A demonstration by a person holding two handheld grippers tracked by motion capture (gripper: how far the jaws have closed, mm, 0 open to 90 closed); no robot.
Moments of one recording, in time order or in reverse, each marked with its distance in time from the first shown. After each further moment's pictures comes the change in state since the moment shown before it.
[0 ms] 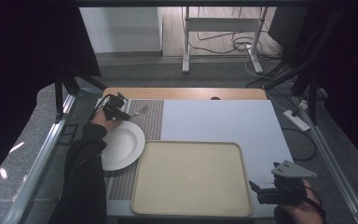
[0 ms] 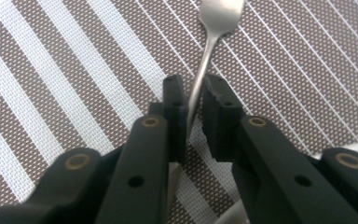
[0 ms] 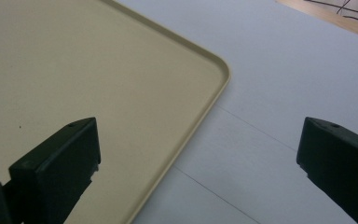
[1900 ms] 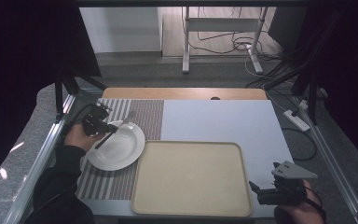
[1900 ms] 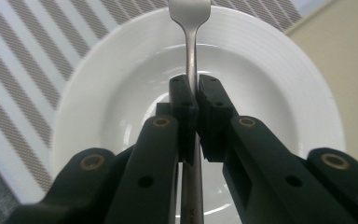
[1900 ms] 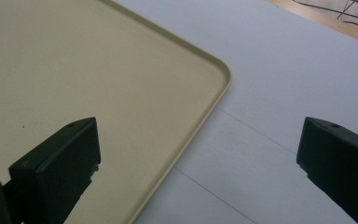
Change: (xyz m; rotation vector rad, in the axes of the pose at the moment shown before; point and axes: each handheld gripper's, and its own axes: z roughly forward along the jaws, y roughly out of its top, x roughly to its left) left arm -0.068 -0.065 -0.103 -0.016 -0.059 -0.019; right arm 0.001 0.000 -0.001 -0.013 0.005 -0.012
